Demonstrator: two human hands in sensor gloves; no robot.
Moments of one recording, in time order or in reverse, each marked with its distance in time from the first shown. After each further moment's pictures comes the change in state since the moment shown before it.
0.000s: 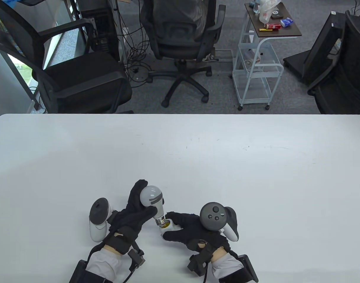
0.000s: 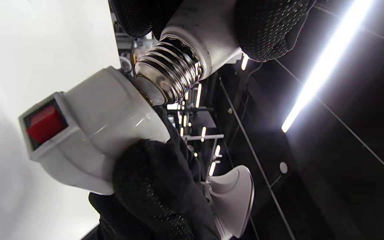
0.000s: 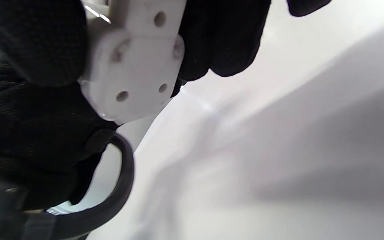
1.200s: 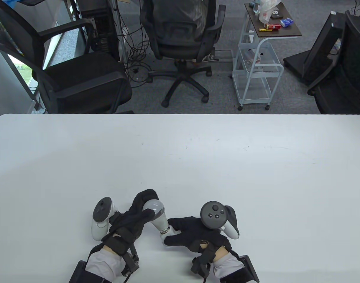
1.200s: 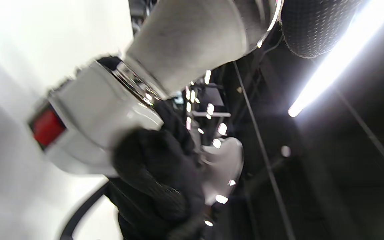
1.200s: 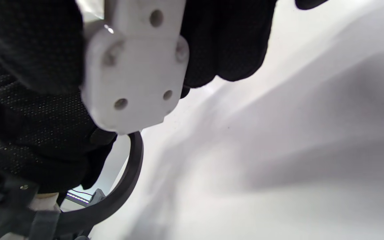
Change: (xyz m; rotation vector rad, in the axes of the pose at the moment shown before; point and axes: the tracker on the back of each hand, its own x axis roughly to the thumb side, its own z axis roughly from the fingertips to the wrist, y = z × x) left_hand -0.008 0.000 0.001 -0.081 0.083 0.004; right_hand -0.007 0.002 0.000 0.077 0.019 0.002
